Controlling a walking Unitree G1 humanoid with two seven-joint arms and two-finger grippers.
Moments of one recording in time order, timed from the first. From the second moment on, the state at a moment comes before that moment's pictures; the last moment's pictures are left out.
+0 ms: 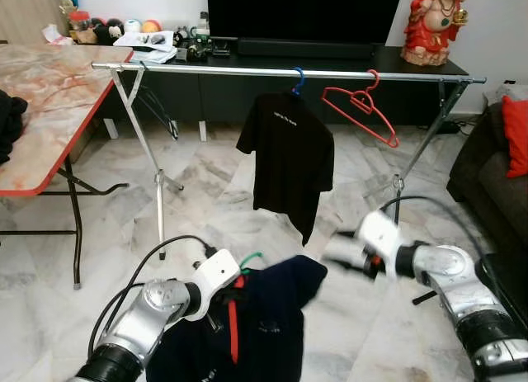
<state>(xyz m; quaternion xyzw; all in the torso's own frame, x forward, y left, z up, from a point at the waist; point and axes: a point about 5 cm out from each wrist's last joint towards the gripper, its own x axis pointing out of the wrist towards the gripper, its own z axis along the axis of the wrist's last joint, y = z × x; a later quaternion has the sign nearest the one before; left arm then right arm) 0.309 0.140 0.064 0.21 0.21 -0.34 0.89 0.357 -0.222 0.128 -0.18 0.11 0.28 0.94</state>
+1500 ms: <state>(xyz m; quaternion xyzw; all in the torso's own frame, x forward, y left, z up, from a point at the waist) 0.262 0.214 0.055 0.09 0.15 -0.09 0.98 0.182 -0.194 -0.084 0.06 0.46 -0.08 0.88</state>
